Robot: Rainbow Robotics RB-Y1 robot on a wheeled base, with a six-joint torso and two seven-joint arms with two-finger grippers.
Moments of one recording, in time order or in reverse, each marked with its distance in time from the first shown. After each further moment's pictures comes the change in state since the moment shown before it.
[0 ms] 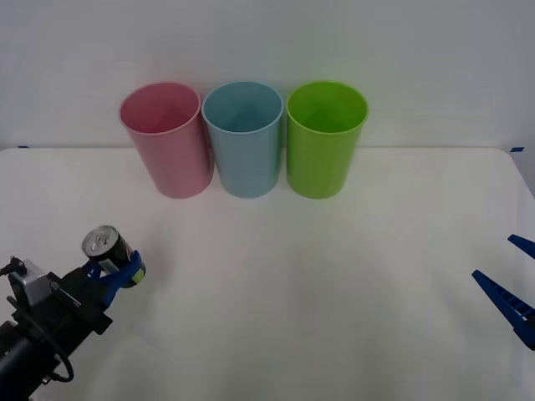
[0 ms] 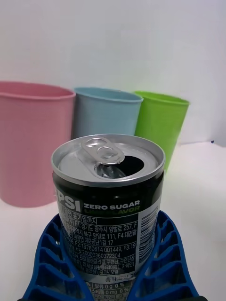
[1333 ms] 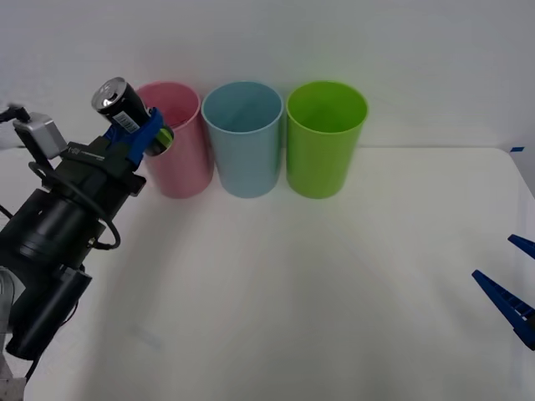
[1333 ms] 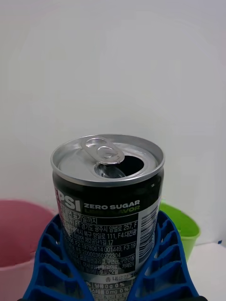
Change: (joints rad) right arm 0.000 0.000 0.000 0.000 0.000 0.000 0.000; left arm -0.333 0.002 -0.167 -0.181 -0.266 0.420 0.472
